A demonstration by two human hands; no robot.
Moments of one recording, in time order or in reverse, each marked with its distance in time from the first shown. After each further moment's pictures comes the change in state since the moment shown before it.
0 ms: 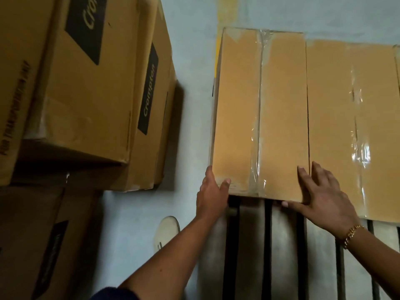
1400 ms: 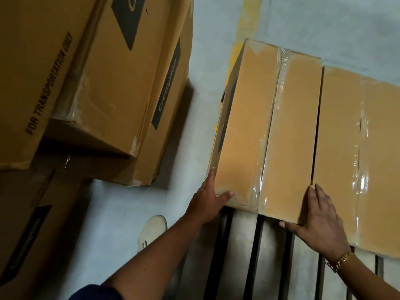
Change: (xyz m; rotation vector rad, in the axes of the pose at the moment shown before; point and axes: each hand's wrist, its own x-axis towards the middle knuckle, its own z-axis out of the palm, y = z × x) left_hand 0.019 -0.027 -0.020 -0.077 -0.188 0.079; right_hand 0.009 -0.002 0.017 0.080 0.059 0.075
